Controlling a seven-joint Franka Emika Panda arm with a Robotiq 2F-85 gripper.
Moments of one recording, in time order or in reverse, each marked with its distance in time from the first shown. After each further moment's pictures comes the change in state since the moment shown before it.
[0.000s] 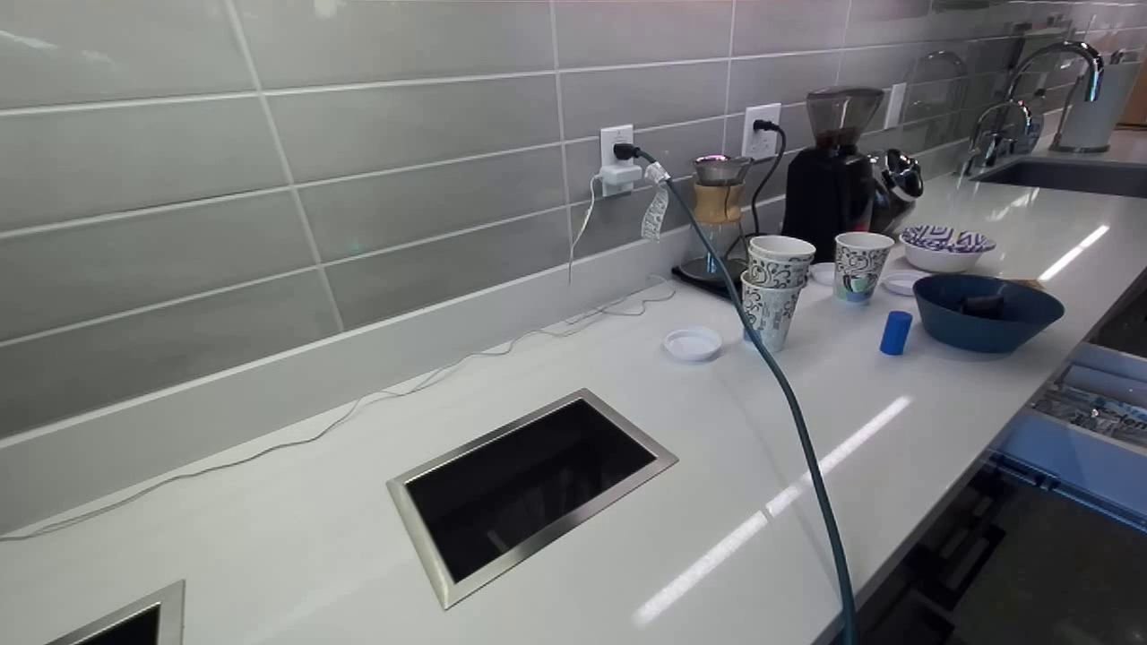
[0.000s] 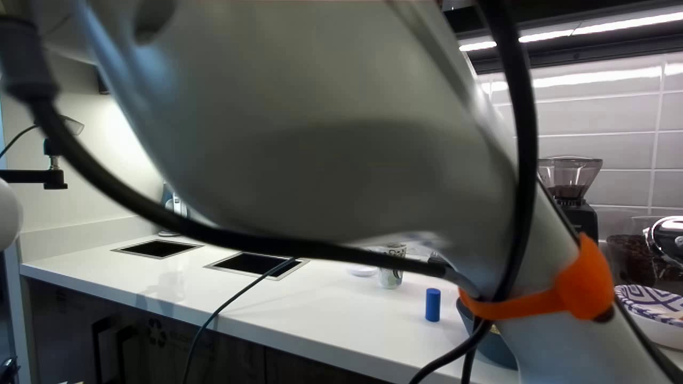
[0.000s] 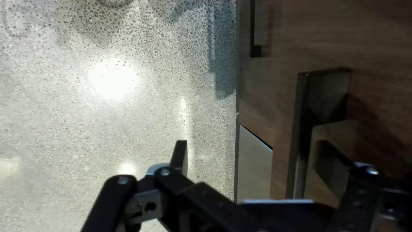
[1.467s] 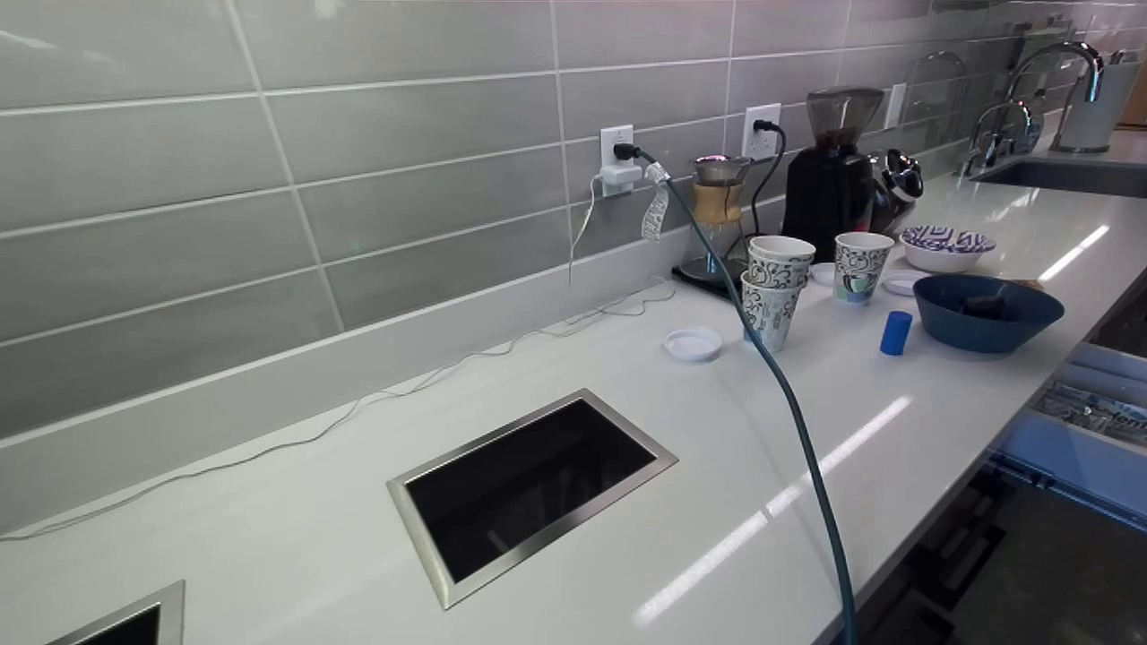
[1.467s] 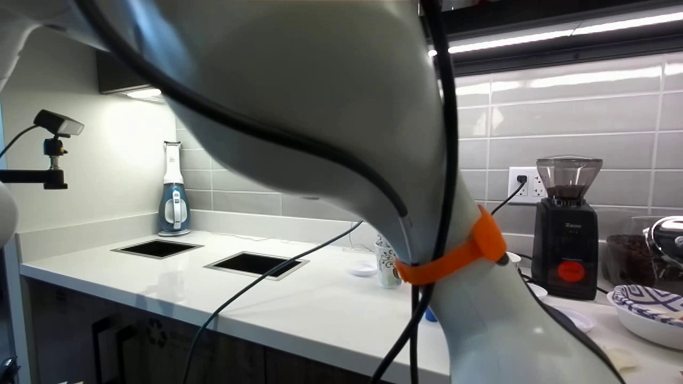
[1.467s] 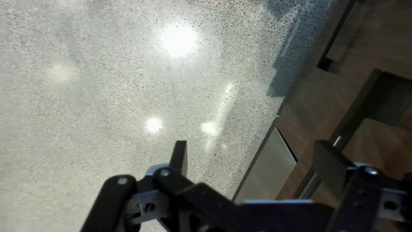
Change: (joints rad) arm 0.110 -0.070 -0.109 -0.043 -0.422 0.103 0.028
